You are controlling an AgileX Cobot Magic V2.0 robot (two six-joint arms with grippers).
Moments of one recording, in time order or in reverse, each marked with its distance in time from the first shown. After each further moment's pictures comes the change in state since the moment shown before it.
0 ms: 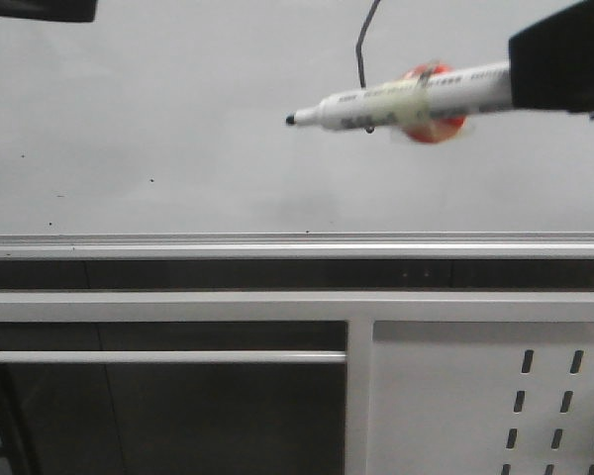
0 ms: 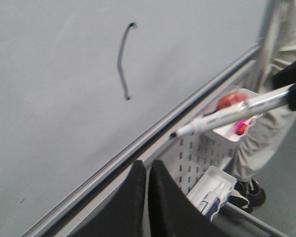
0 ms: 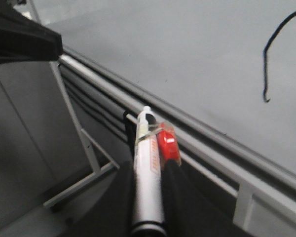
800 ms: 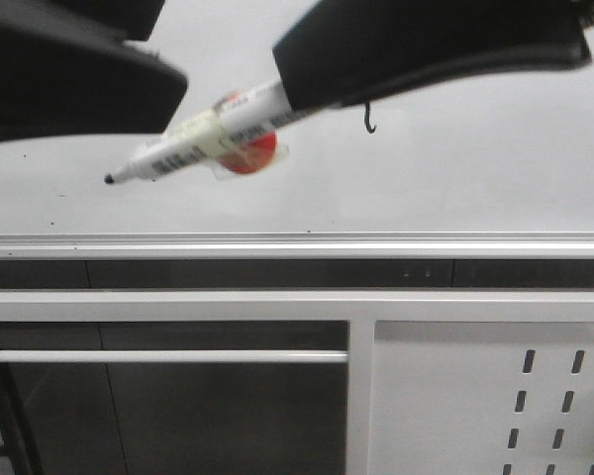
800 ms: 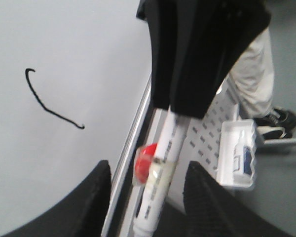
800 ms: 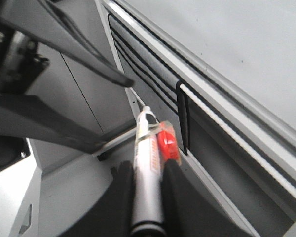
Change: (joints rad) left arm 0.000 0.075 0.007 0.152 -0.086 0.412; right arm 0.000 0.311 -0.299 0.007 0.259 0.003
